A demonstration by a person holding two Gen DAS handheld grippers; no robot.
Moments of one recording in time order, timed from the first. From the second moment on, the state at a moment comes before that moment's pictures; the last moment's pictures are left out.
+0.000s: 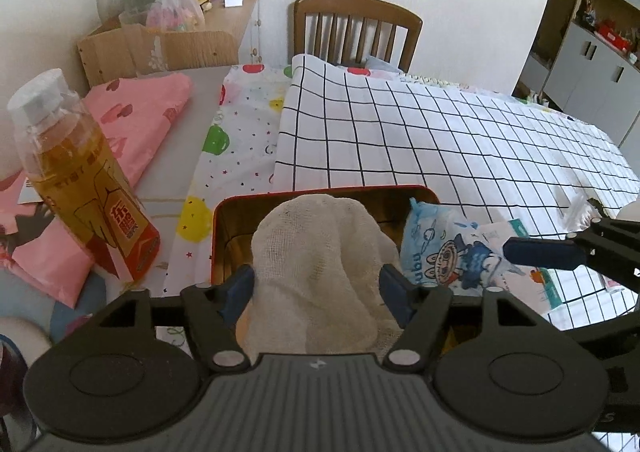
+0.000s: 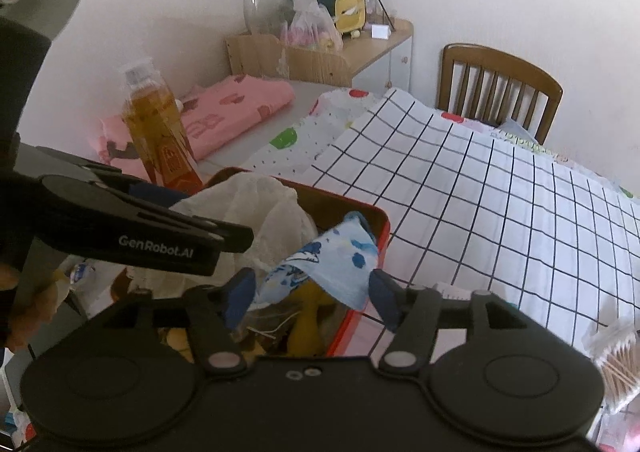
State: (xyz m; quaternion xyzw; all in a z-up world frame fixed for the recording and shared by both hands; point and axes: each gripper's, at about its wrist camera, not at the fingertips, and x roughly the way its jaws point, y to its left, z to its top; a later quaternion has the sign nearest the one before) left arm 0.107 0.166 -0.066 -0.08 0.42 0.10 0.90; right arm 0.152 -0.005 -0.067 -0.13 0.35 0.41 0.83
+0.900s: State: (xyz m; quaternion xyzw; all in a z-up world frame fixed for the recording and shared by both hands) left arm 0.063 0.078 -0.001 -0.07 0.35 0.07 0.93; right arm 0.119 -0.130 -0.012 -0.06 0.28 0.42 0.86
